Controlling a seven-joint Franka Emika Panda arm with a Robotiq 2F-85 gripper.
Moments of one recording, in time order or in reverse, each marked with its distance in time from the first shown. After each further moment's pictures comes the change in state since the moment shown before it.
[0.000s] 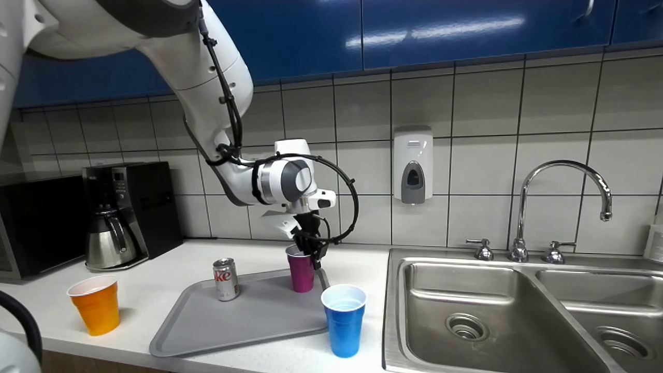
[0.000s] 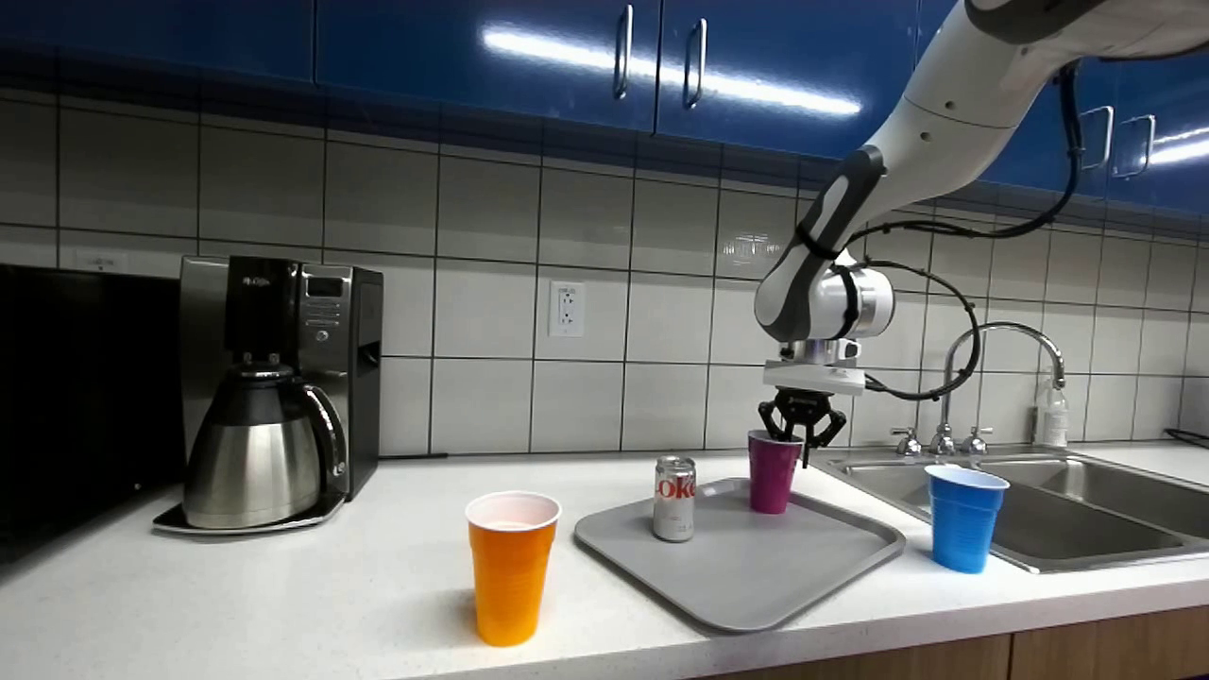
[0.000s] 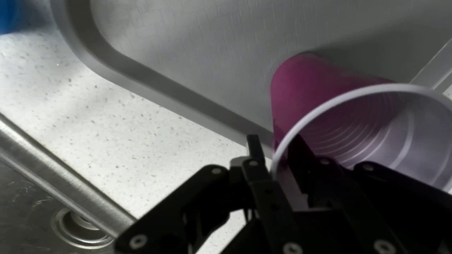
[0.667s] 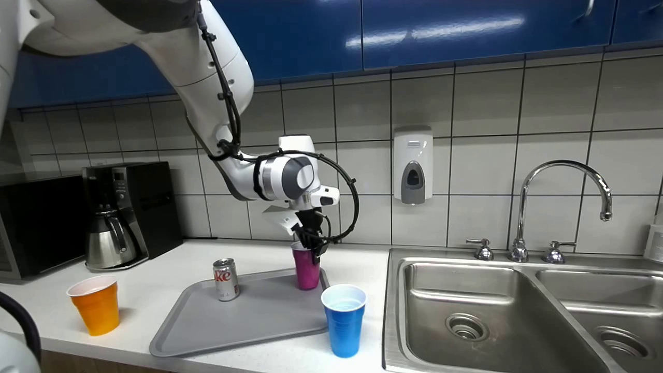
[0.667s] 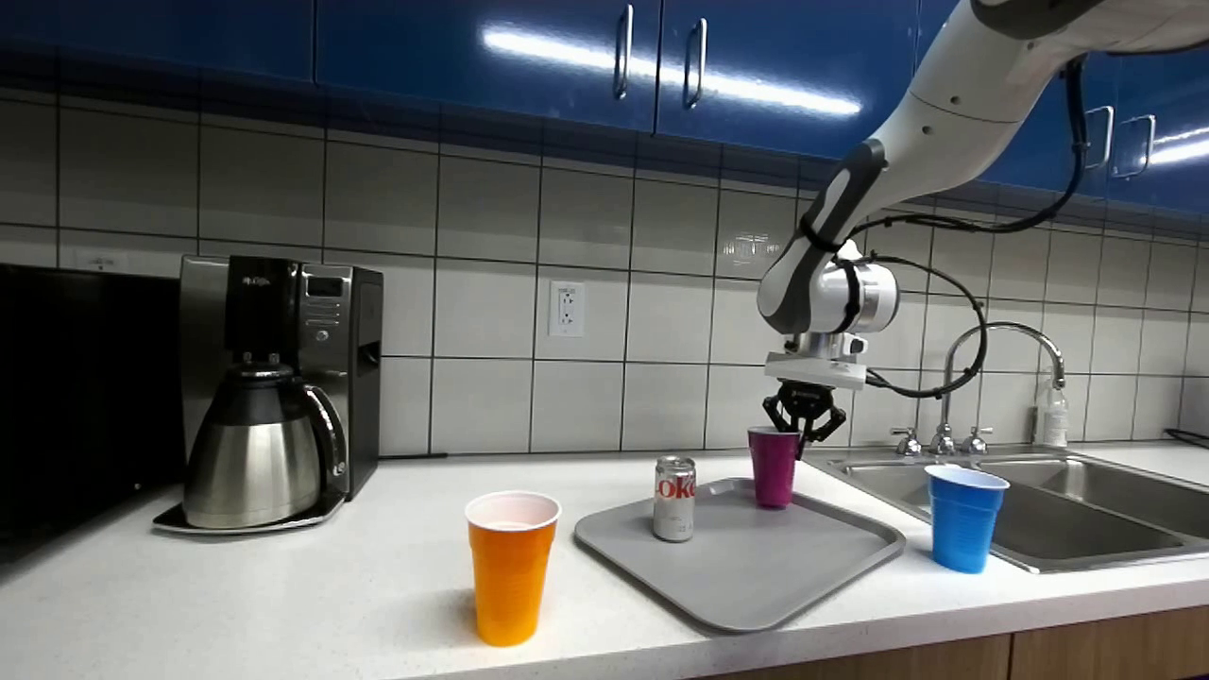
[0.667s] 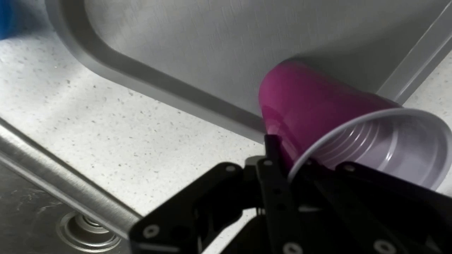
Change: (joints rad) arm -0.002 -0.013 -0.009 0.003 0.056 0.000 -0.002
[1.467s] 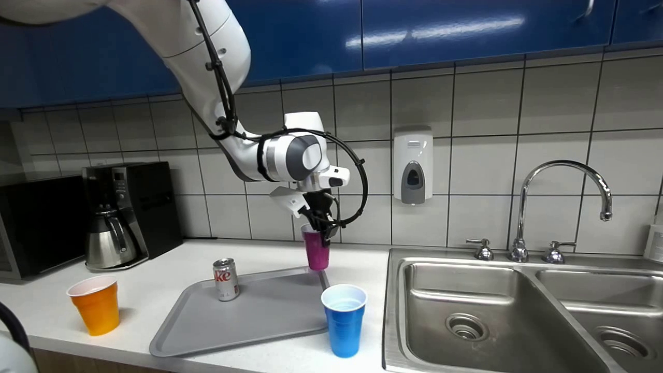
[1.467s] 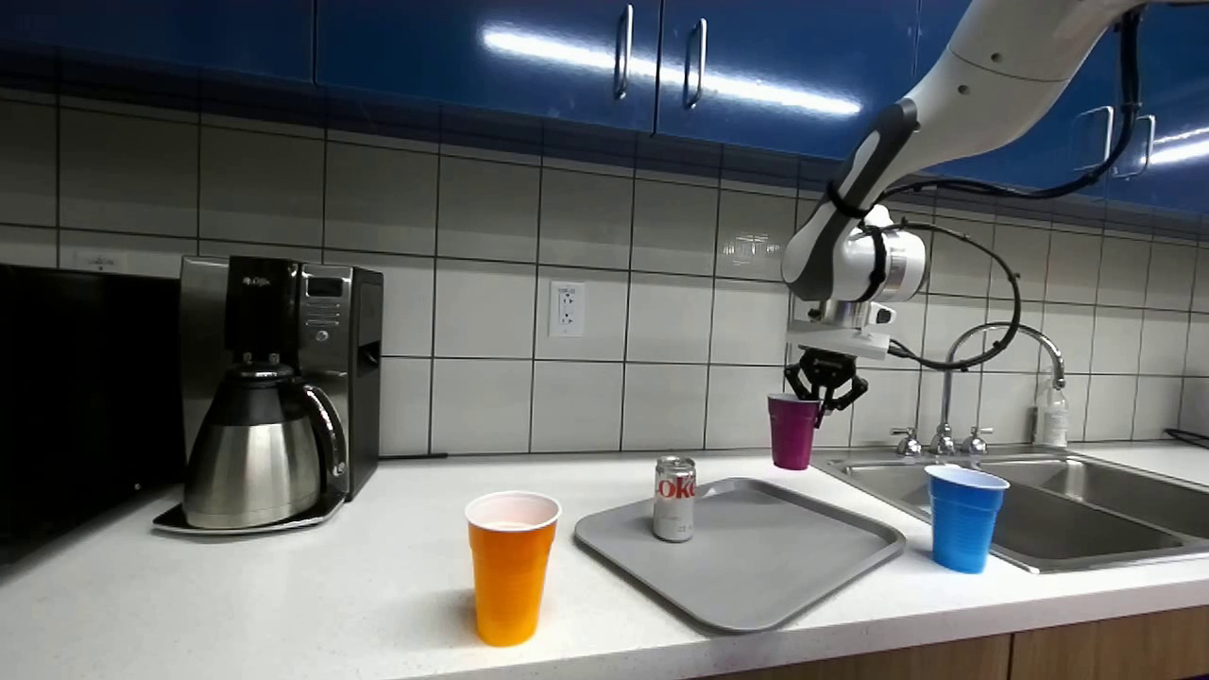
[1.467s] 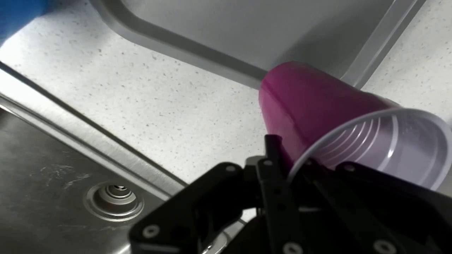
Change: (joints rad) arm -0.014 -0.114 -0.040 -0.042 0.021 0.000 -0.001
